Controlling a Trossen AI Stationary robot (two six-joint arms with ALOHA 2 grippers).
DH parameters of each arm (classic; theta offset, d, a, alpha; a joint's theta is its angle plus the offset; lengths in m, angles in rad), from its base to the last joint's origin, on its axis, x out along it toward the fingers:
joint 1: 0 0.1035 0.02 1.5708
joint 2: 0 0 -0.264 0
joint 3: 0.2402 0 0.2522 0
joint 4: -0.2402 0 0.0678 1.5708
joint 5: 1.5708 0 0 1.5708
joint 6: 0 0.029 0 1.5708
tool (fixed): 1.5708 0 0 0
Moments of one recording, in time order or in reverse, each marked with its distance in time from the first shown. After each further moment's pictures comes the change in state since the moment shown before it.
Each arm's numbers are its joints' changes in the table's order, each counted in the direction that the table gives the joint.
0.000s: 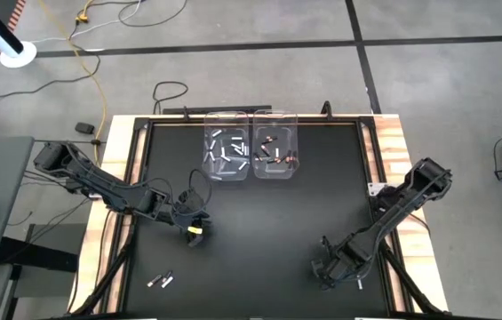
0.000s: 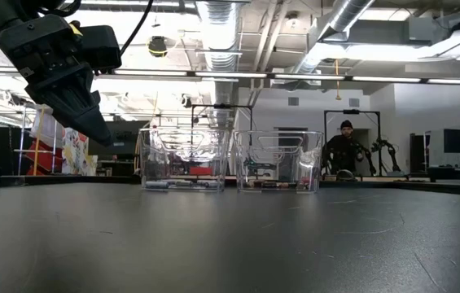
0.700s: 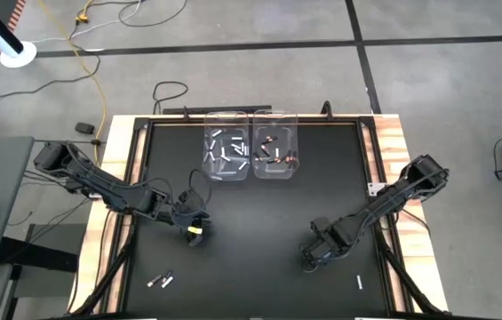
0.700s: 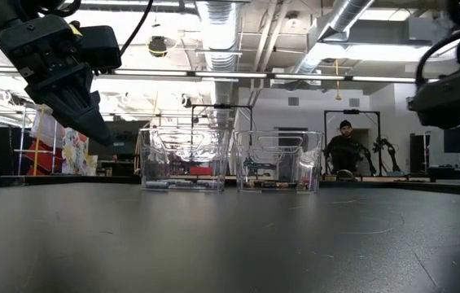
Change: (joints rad) left arm 0.000 0.000 0.000 -0.002 0.002 0.001; right arm -0.183 0.000 -0.002 -0.036 0.042 -0.250
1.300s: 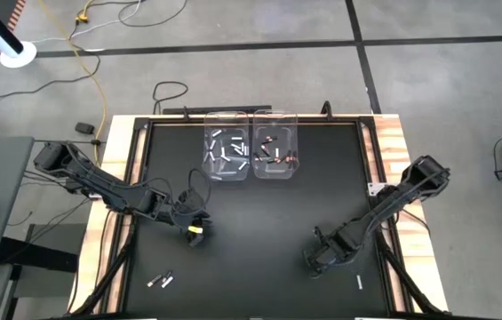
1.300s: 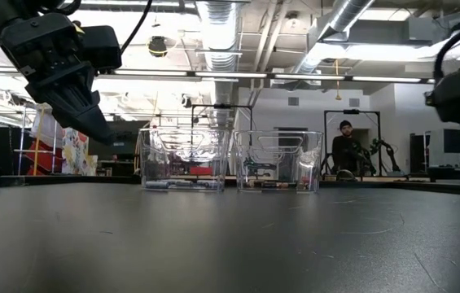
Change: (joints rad) left arm 0.000 0.000 0.000 0.009 -0.002 -0.030; right arm 0.050 0.002 0.002 0.001 0.021 0.080
